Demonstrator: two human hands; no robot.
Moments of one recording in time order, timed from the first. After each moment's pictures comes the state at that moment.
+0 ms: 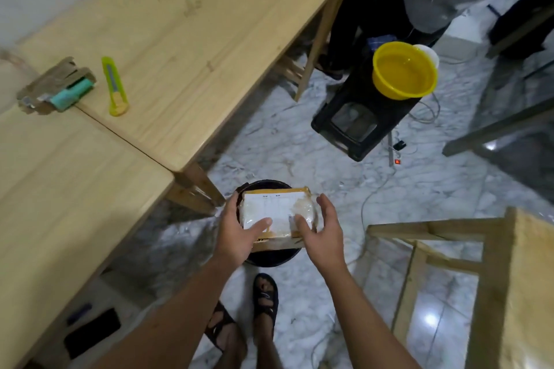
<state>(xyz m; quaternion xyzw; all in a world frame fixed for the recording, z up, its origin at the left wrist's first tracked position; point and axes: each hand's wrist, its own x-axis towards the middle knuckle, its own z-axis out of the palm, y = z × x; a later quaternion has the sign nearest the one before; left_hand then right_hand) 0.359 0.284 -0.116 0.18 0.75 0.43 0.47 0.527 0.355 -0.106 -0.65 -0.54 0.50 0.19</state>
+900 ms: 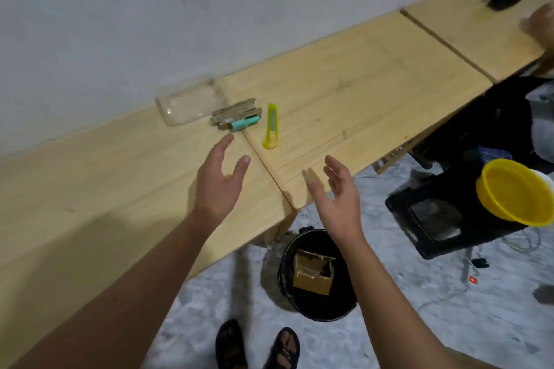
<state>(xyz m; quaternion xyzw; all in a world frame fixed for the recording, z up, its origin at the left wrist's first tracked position) 0.124 0.225 0.005 0.19 0.81 0.53 0.14 0.297 0.385 0.003 -0.37 -0.70 0.57 0.21</state>
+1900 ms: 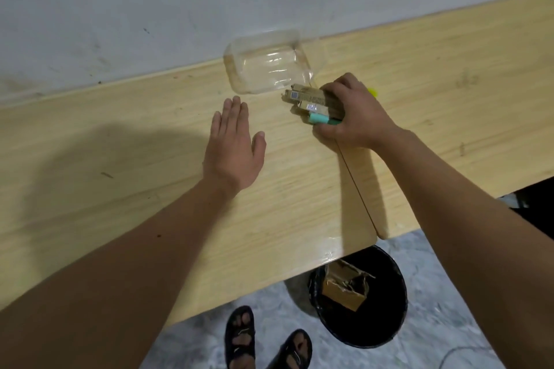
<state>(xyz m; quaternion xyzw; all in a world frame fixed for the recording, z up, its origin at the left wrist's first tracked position) -0.003 0.175 -0.102 0.26 0.95 0.17 -0.02 0.050 0.438 -0.037 -0.06 -0.98 0.21 0.00</state>
